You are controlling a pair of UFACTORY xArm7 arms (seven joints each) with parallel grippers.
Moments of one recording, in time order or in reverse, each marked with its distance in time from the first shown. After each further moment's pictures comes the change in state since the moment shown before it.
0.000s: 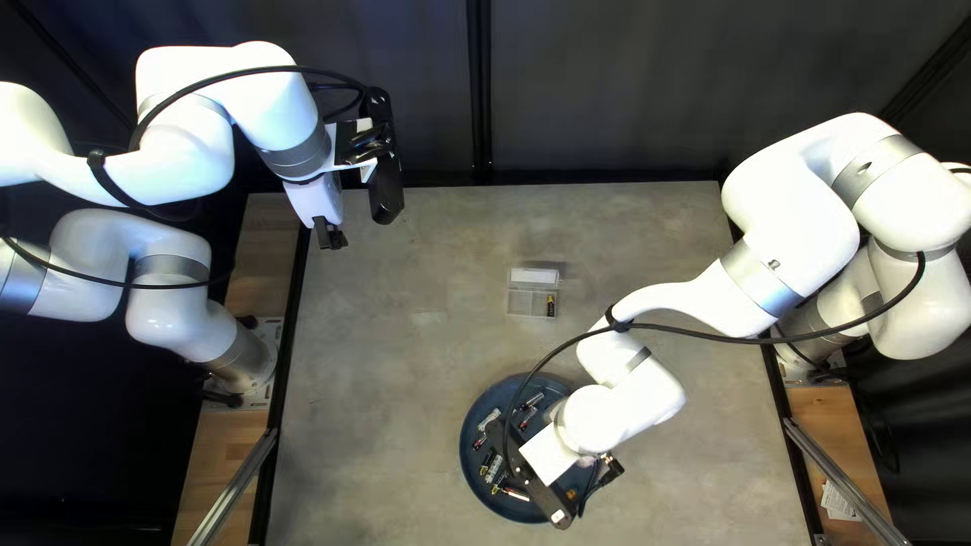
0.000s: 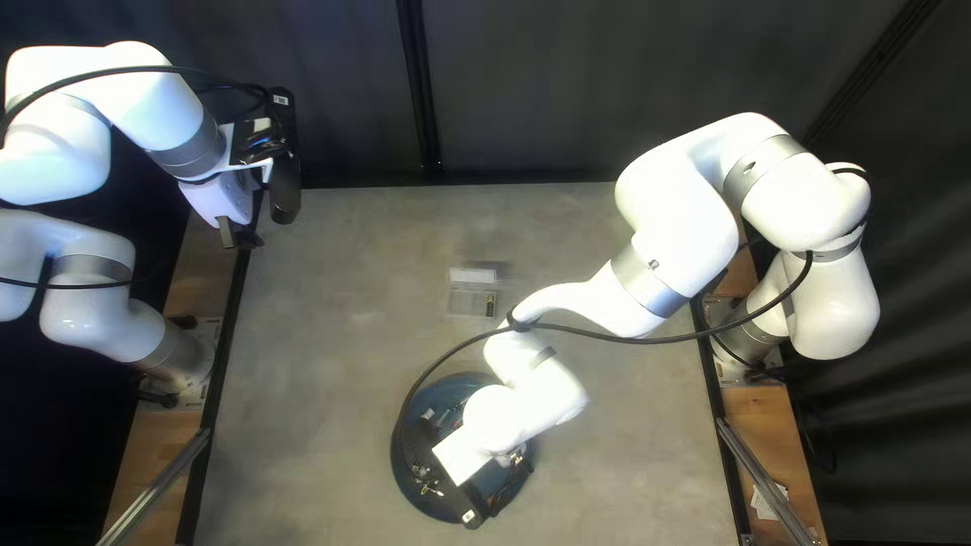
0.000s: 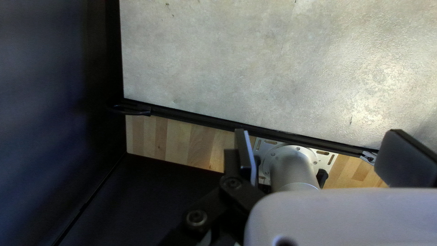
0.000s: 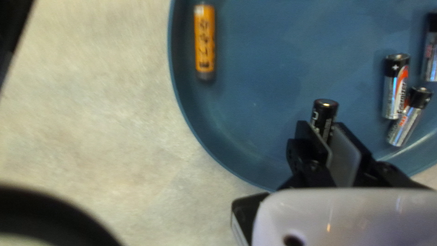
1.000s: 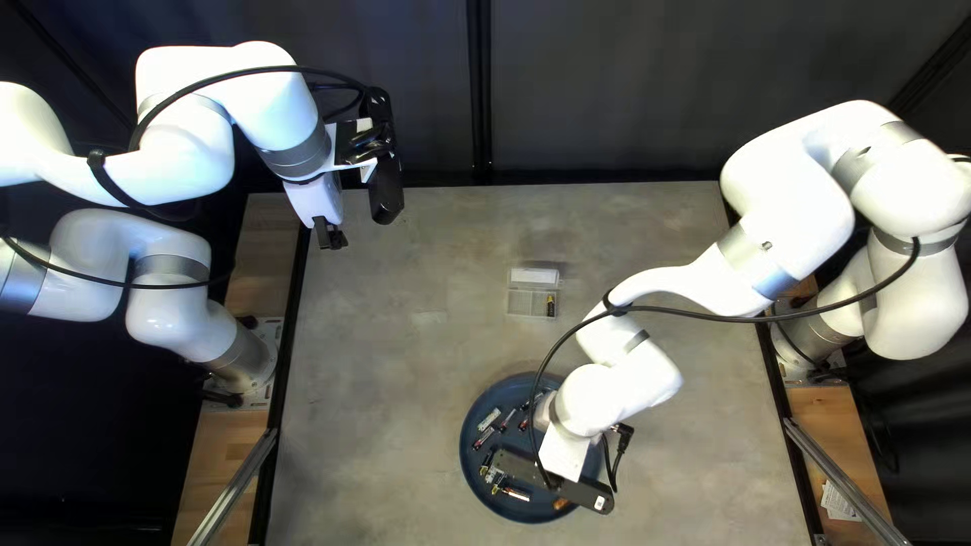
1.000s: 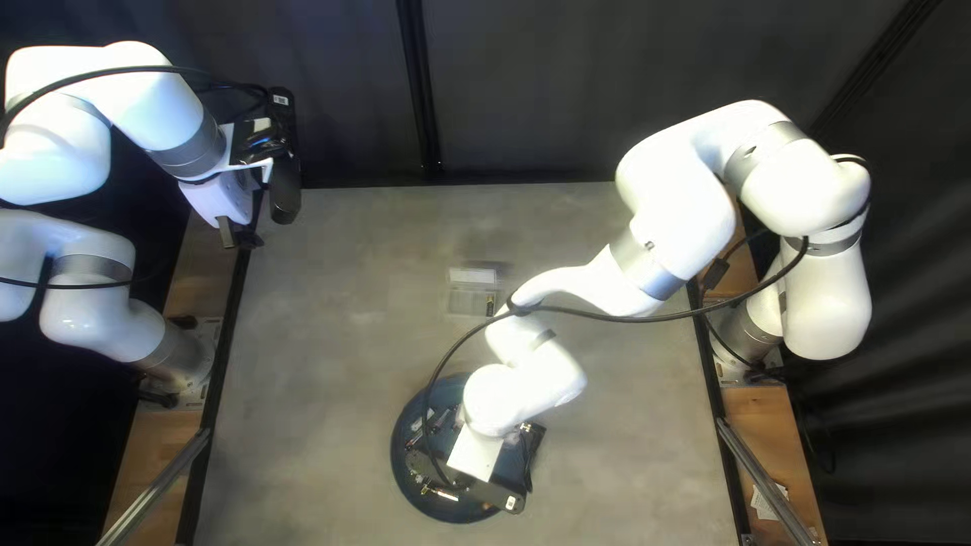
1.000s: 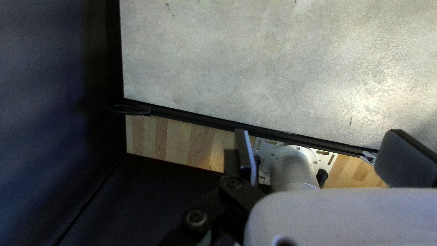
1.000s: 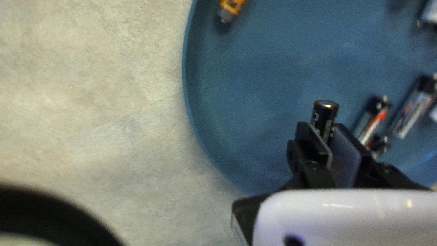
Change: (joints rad) left arm 0.000 0.000 0.000 0.000 0.000 0.000 0.000; right arm -0.097 0.079 0.074 0.048 -0.046 -0.031 -0.636
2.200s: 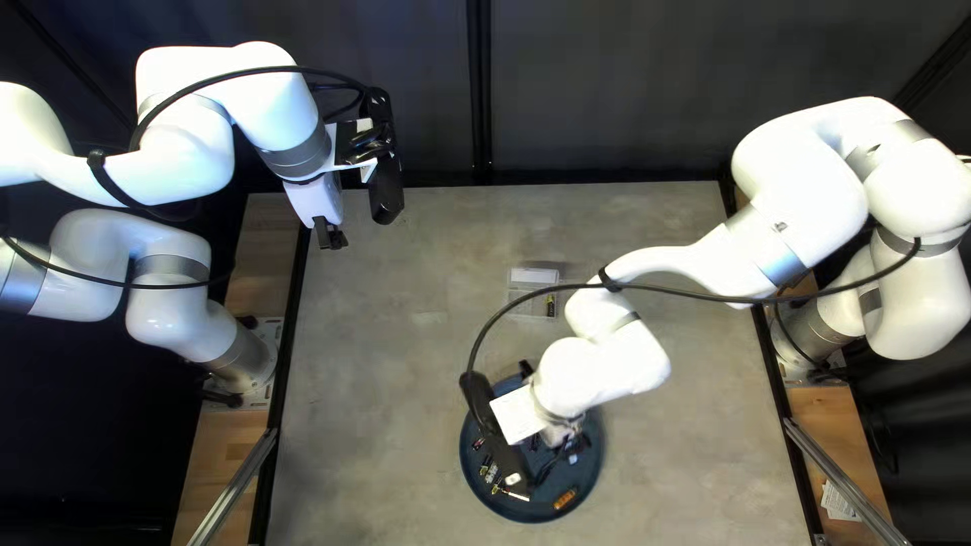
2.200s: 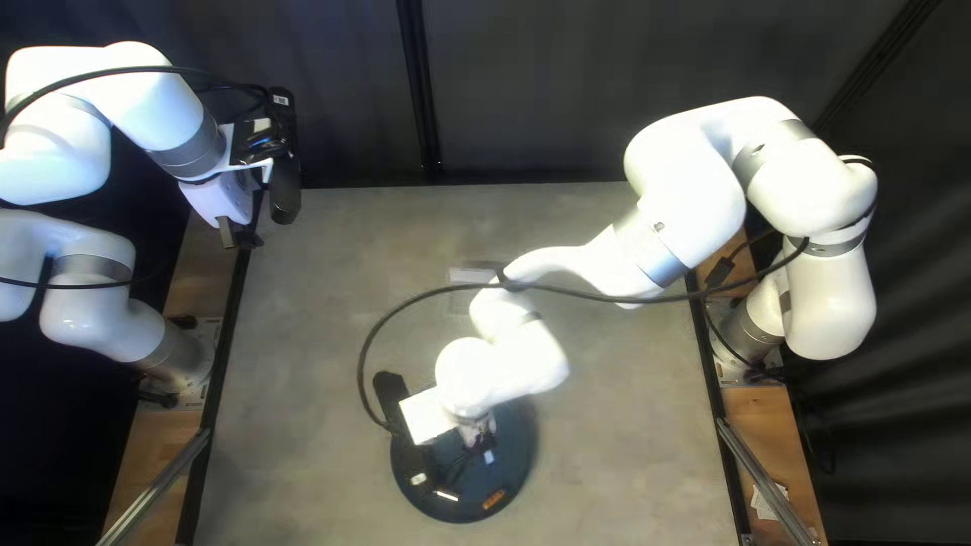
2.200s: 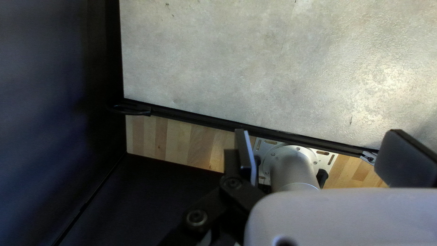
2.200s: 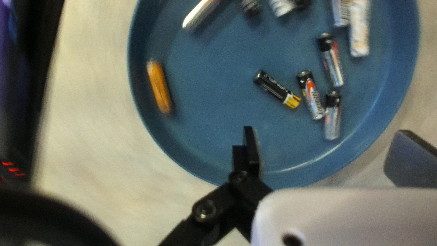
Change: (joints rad) left arm 0.000 0.000 0.000 0.000 0.000 0.000 0.000; right arm 0.109 -0.136 -0.115 0.084 0.117 0.108 1.003
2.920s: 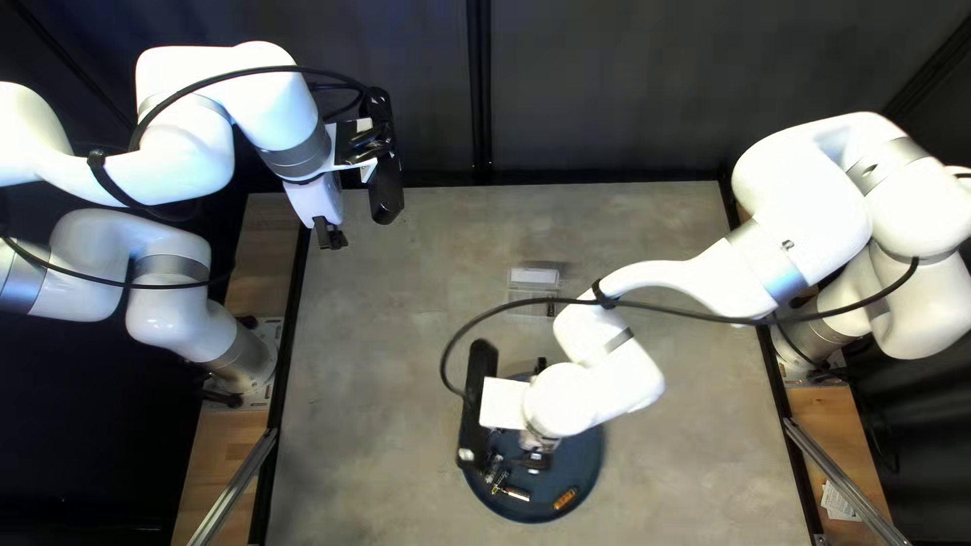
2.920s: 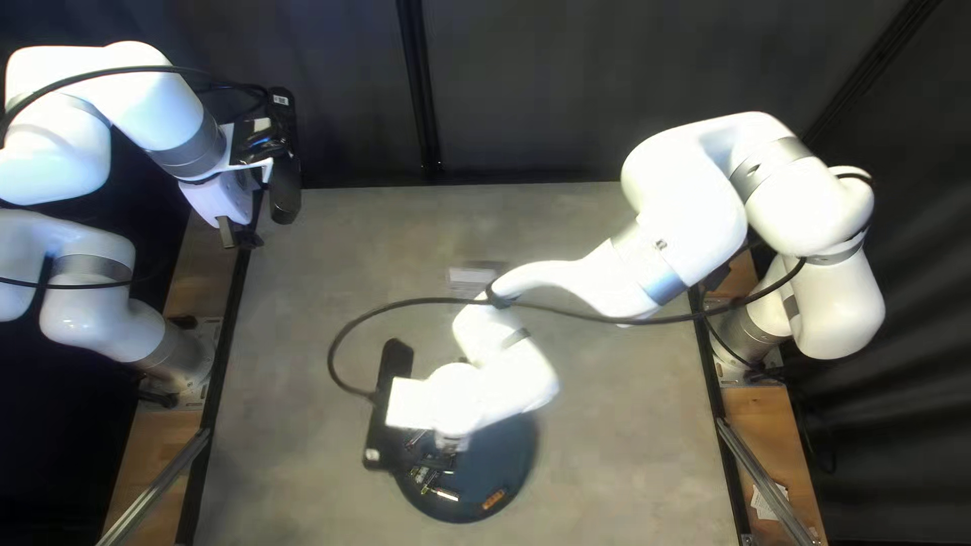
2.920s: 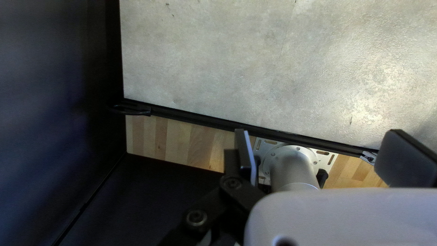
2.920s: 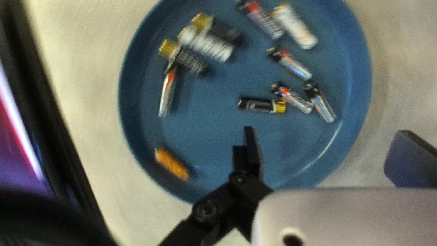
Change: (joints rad) left arm 0.000 0.000 0.000 0.000 0.000 0.000 0.000; right arm 0.210 0.176 -0.157 0.289 -0.083 0.286 0.851
